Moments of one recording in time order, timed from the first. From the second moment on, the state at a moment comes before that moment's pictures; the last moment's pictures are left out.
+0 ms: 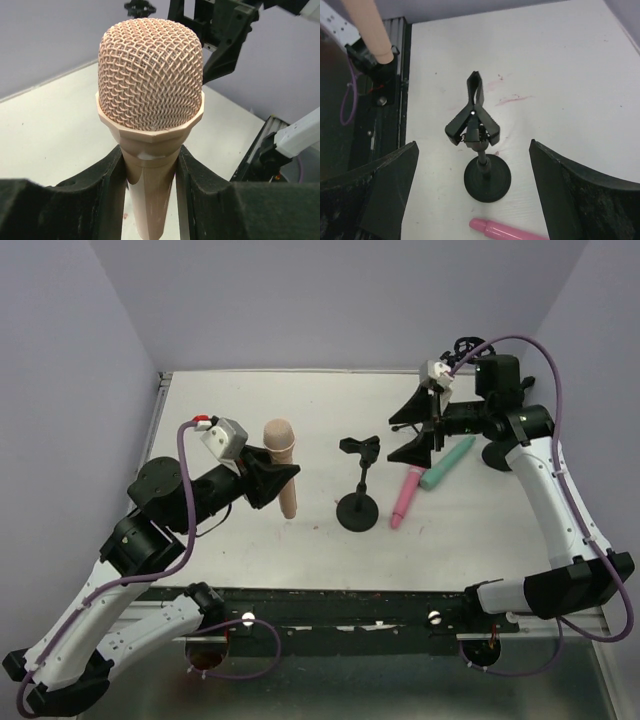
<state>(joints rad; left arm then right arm) -0.73 0.72 1.15 -0.35 0.19 -0.19 0.18 1.36 1.53 -0.75 -1.18 -0.49</state>
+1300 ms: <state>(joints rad) -0.73 0.71 1.00 -0.32 0.17 -0.17 0.41 1.43 1.47 -0.78 -0.97 -0.66</state>
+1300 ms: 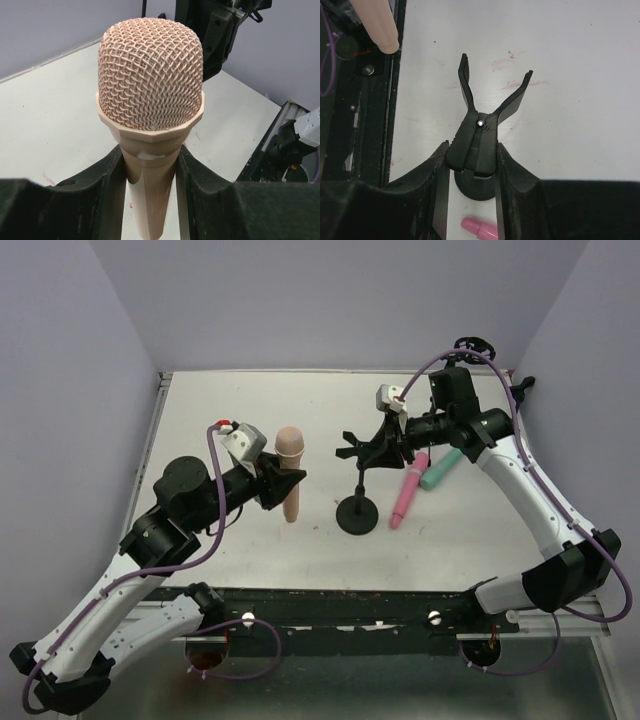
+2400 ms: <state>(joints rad) -0.60 1.26 1.31 -0.01 0.55 -0.08 0.41 1.41 1.46 -0.80 -0.99 -0.72</state>
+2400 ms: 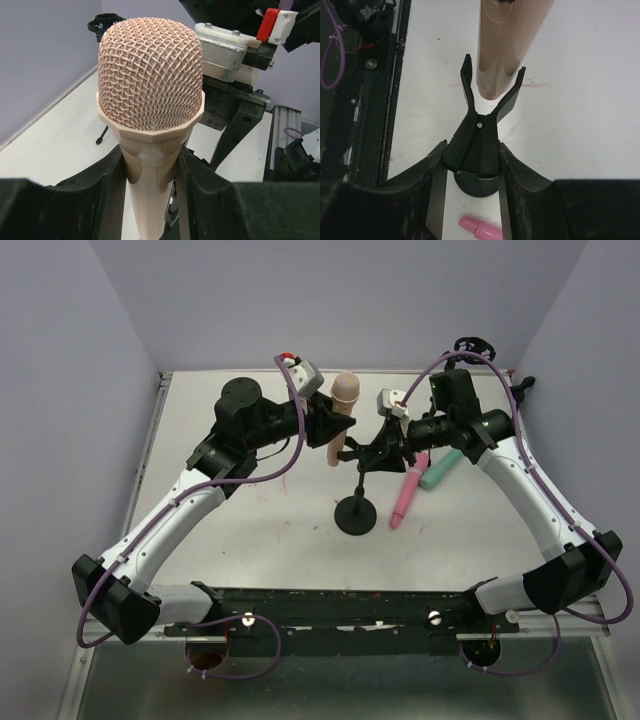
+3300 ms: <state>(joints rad) -0.61 1.28 1.08 0.29 0.62 -0.18 0.41 1.41 1.46 -0.81 -1.00 -0.71</state>
